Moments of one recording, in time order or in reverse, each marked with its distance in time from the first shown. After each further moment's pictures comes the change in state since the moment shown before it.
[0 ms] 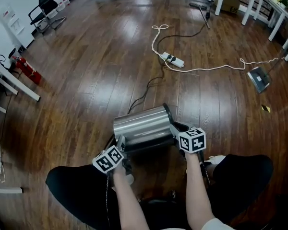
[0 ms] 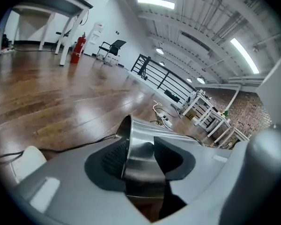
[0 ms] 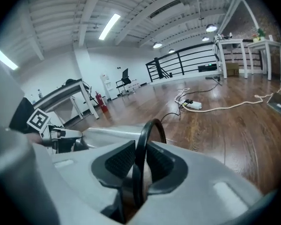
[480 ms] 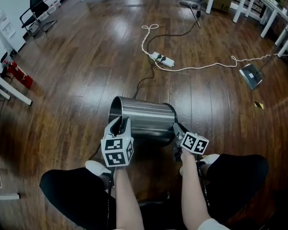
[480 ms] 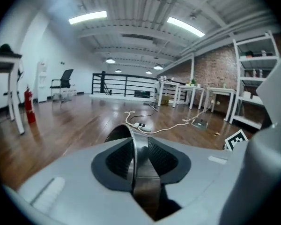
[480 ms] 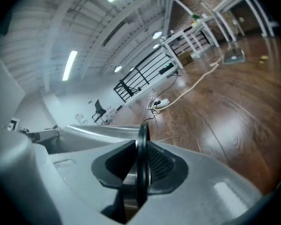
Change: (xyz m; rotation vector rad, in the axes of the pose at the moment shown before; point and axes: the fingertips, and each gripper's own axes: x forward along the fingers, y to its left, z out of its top) left arm 0.002 -0.164 0.062 0.631 -0.097 -0.165; right arm -0.018 -0.077 -0.031 0.552 -0.252 -0.106
